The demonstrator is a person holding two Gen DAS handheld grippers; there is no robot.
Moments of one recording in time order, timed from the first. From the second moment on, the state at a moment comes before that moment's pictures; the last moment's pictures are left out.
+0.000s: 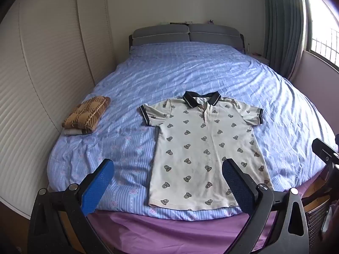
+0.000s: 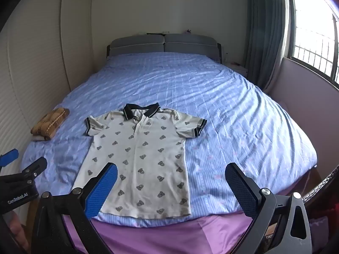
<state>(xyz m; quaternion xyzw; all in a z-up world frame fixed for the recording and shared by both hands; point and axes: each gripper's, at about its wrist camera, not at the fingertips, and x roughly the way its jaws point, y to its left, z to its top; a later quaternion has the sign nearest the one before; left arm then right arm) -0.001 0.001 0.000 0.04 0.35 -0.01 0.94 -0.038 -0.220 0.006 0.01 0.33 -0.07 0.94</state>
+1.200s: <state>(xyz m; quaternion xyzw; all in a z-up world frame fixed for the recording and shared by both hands) -0.004 0.004 -0.011 0.03 0.37 0.00 0.93 -0.040 -0.216 0.002 0.02 0.34 -0.08 0.94</state>
